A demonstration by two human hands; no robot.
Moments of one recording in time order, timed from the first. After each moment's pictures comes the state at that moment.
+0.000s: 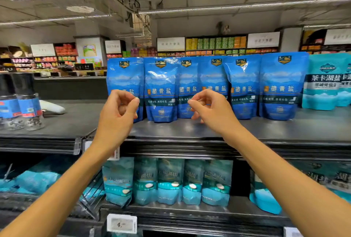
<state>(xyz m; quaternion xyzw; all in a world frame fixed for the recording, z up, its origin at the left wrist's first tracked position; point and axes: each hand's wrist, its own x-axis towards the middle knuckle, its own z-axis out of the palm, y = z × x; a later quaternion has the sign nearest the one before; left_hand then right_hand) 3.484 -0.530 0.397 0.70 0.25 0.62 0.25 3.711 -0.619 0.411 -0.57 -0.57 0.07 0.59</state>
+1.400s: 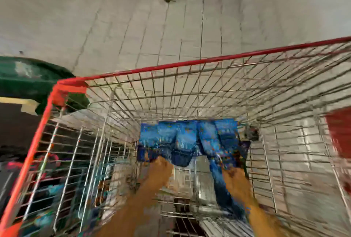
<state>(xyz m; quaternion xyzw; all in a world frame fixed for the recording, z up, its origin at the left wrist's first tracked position) 3.972 -1.199 -0.295 0.87 0.04 -0.40 0.28 3.834 -1.398 -0.296 -0.74 0.49 0.12 0.45</state>
